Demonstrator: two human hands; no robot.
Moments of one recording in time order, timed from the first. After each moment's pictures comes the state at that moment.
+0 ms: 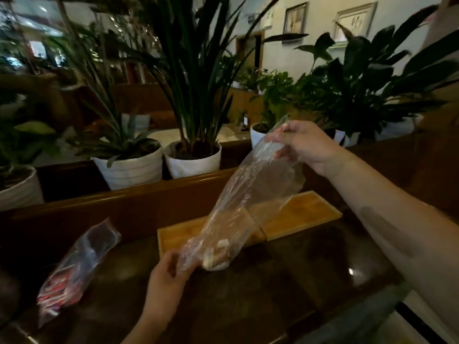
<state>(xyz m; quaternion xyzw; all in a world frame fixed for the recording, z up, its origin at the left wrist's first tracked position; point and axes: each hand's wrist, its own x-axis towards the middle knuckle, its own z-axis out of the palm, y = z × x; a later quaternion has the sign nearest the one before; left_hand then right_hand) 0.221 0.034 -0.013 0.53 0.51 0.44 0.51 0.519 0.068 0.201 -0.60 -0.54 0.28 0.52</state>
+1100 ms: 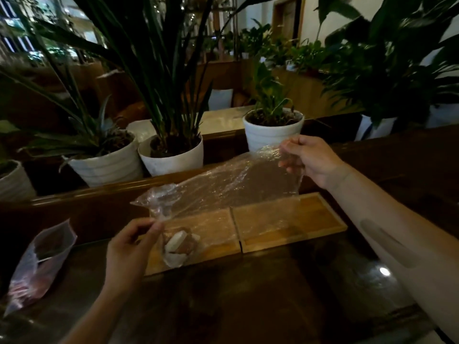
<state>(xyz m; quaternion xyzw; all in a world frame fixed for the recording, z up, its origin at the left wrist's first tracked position) 0.288 0.056 0.034 0.59 0.51 0.52 0.34 0.651 0.128 0.138 -0.55 -0.46 0.43 0.55</state>
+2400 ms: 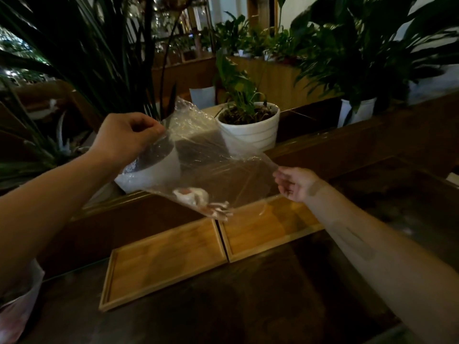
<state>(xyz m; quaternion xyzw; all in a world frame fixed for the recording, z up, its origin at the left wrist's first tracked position) 0.373 0.189 0.203 0.76 0.49 0.39 0.15 0.700 0.162 0.049 -0.56 -0.17 0.58 0.56</state>
